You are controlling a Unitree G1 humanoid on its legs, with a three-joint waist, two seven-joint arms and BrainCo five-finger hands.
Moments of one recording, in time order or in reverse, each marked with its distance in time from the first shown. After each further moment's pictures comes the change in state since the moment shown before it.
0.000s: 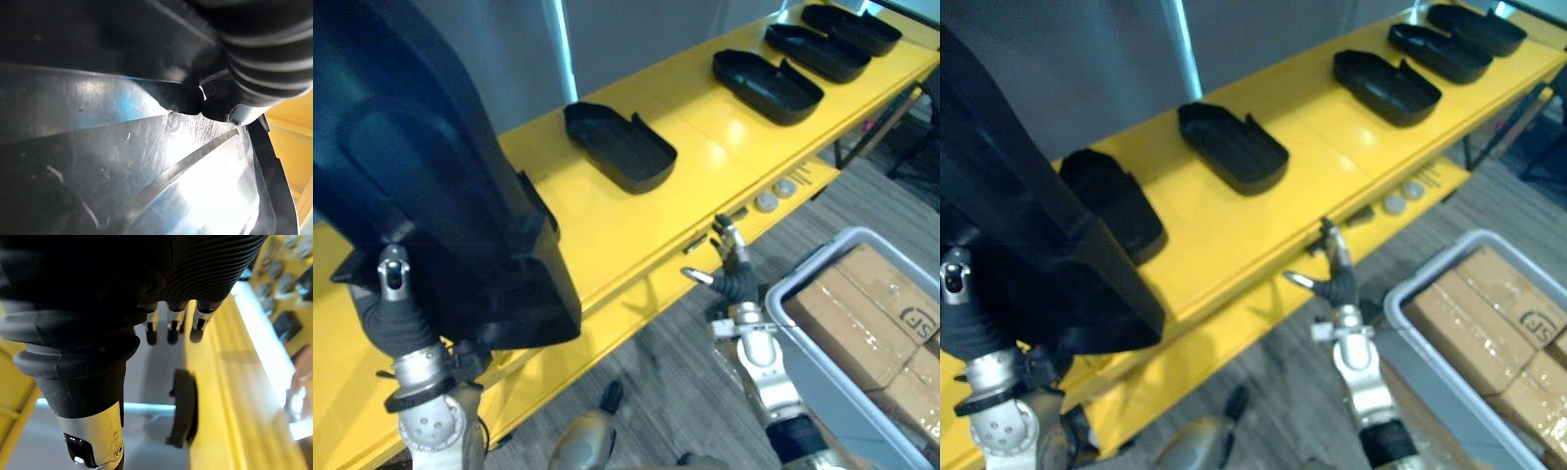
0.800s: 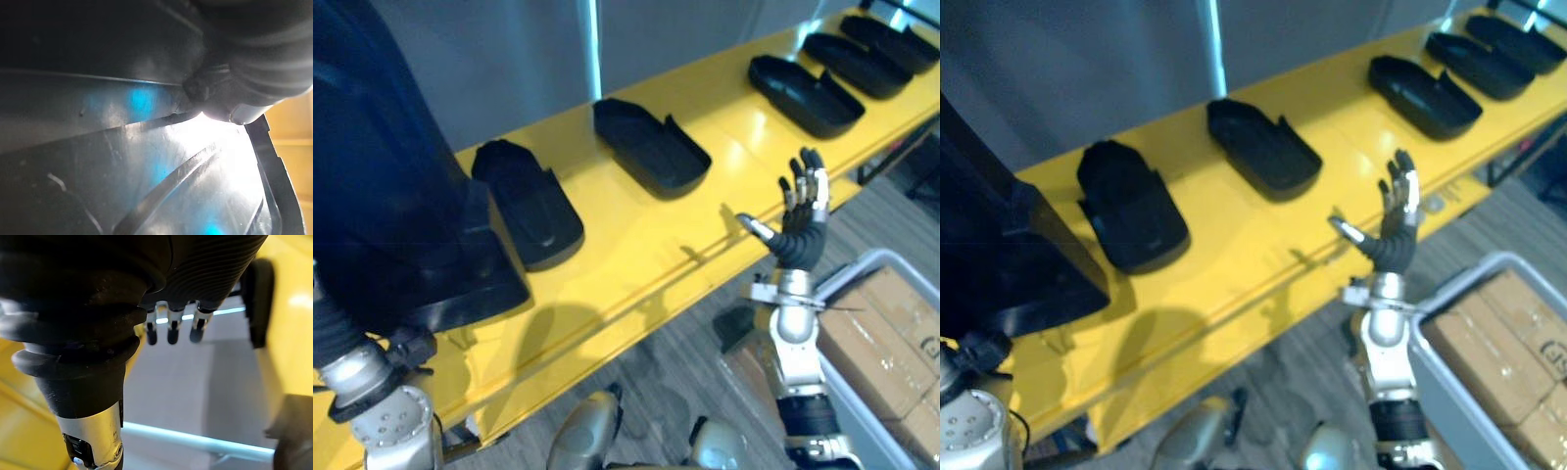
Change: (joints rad) left arm -0.129 0.117 0.245 -0.006 0.248 -0.019 0.282; right arm -0.086 0.016 -0.201 -0.126 0.008 -0.083 -0.074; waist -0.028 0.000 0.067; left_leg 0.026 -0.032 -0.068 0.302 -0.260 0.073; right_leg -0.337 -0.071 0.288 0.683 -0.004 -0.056
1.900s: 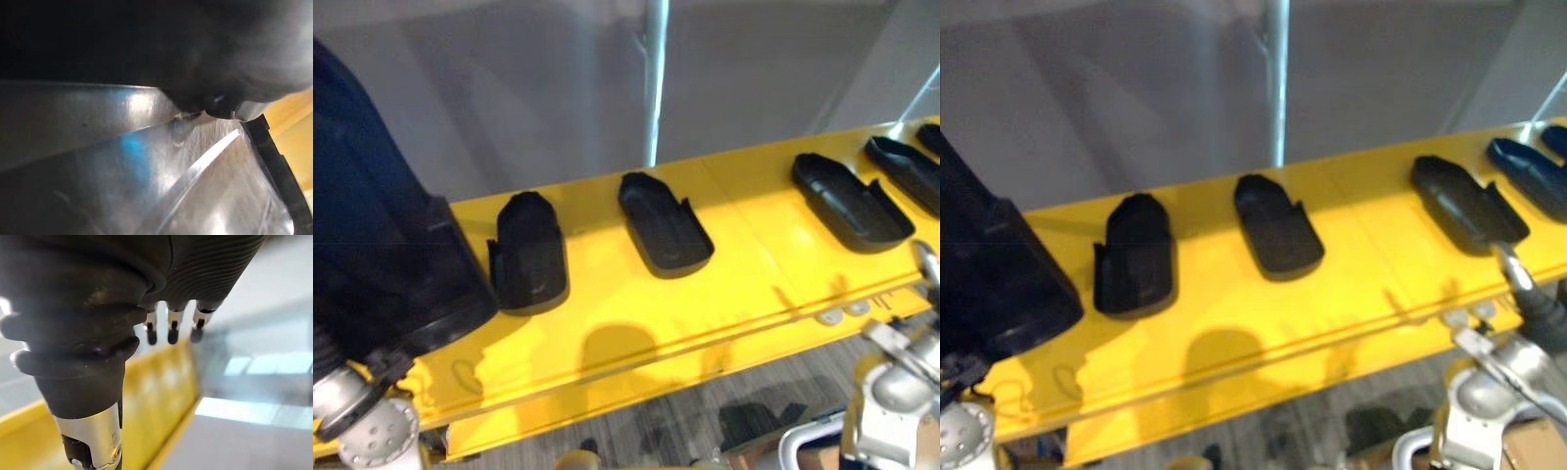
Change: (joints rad) left arm 0.209 -0.115 0.271 0.062 0.076 0.192 0.003; right arm 0.391 0.074 -0.572 -0.223 -0.155 0.010 -0.410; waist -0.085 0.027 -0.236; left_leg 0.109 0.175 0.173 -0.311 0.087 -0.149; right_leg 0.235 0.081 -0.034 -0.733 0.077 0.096
